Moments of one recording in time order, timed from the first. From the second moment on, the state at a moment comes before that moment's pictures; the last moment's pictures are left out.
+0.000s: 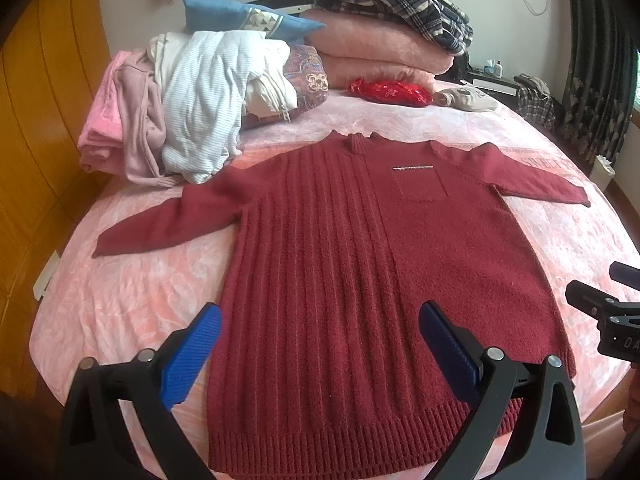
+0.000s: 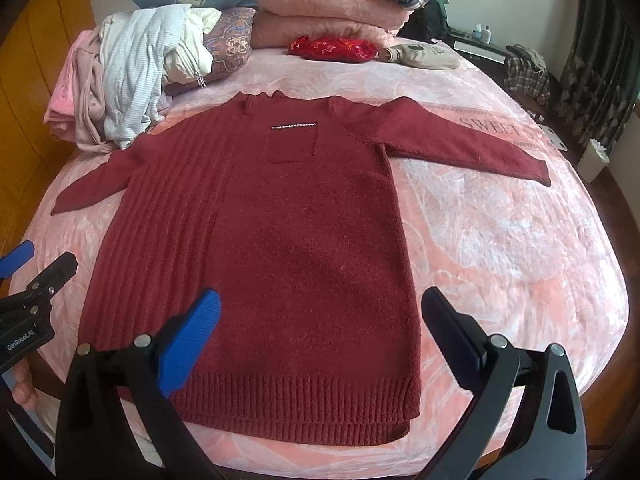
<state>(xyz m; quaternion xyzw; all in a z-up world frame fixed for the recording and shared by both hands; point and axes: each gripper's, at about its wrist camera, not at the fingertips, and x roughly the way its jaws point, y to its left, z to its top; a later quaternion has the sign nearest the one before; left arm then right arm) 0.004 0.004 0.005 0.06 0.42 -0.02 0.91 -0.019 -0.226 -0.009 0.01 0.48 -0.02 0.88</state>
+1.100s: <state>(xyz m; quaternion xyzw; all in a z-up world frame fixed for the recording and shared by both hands) 0.002 0.003 0.004 0.06 0.41 -0.02 0.91 -0.018 -0.233 -0.010 0.02 0.48 -0.02 0.88</state>
